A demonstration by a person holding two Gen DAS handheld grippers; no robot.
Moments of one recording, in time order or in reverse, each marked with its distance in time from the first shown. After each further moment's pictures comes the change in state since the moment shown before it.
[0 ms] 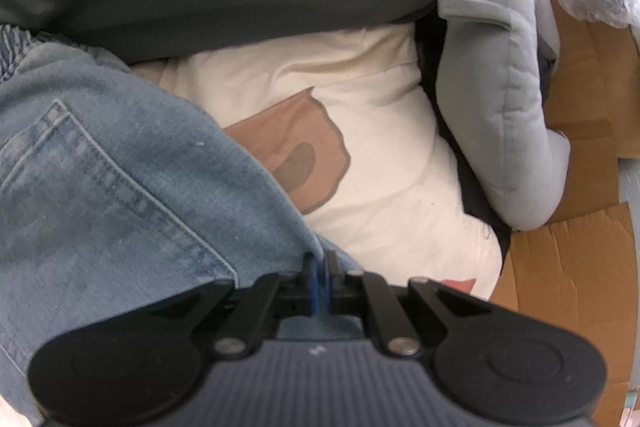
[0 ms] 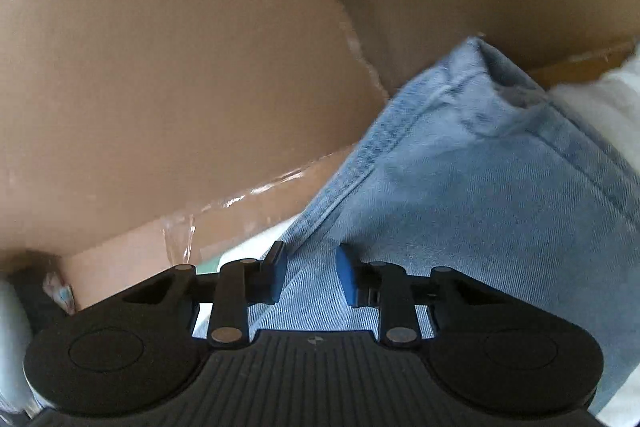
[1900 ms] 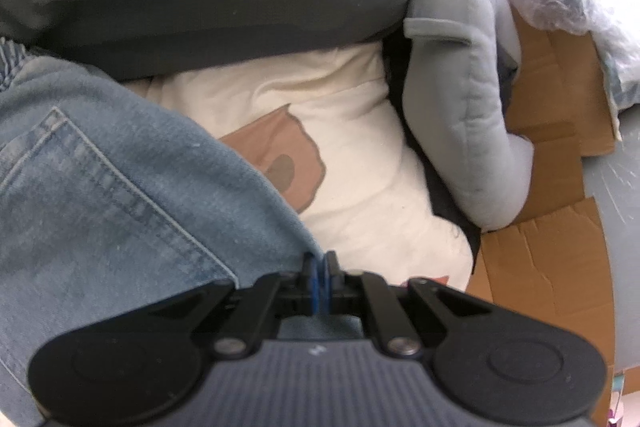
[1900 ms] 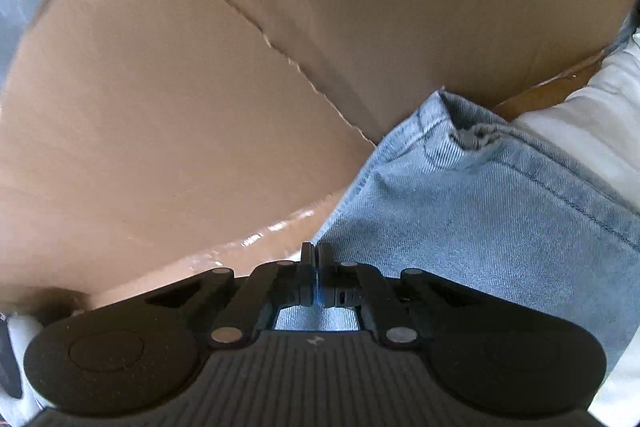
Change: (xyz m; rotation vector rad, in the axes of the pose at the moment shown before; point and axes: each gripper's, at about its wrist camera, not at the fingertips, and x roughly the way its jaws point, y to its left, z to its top) left arm -0.006 0.003 0.002 0.032 -0.051 -0.100; right arm -0.034 -0.003 -0.022 0.053 -0.116 0.039
